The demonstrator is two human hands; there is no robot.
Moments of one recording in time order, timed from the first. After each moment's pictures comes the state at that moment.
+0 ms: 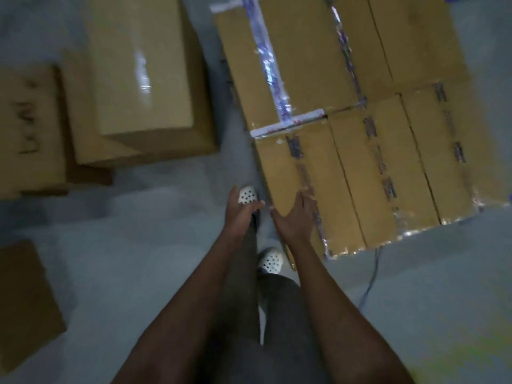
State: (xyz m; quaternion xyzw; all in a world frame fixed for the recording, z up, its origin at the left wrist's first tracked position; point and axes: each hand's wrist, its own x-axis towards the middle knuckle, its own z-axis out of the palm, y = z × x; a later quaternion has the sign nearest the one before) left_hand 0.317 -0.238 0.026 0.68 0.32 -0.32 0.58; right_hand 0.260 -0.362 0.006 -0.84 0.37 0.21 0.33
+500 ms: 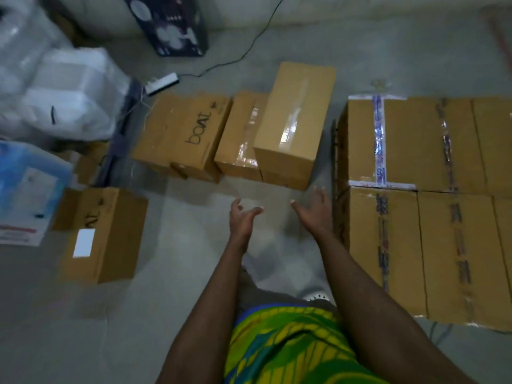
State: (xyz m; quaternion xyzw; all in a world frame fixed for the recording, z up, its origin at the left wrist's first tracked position) left_hand 0.233 0.027 0.189 0.68 0.41 -0.09 0.60; right_hand 0.282 -0.156 0.170 -0.88 0.14 0.22 0.39
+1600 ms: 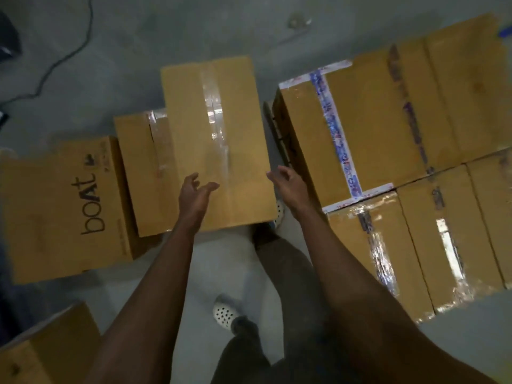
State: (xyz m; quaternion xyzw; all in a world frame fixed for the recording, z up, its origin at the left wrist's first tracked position) left_hand 0.752 0.038 0.026 0.77 0.30 -0.28 0.48; right_hand 0.711 -0.185 0.028 -0.70 0.40 0.25 0.53
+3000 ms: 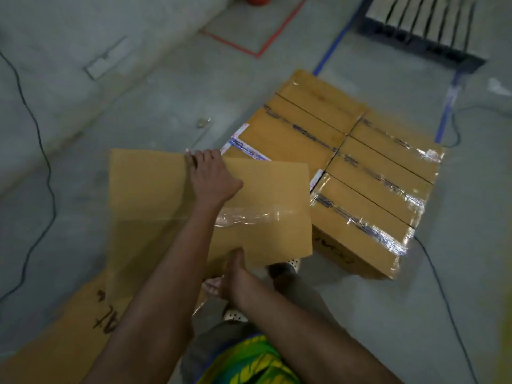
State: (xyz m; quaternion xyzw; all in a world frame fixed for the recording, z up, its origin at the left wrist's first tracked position) left_hand 0.778 -0.033 0.260 0.92 -0.38 -0.05 0.02; right_hand 0.636 0.054 0.255 -0.03 0.66 0.05 0.75
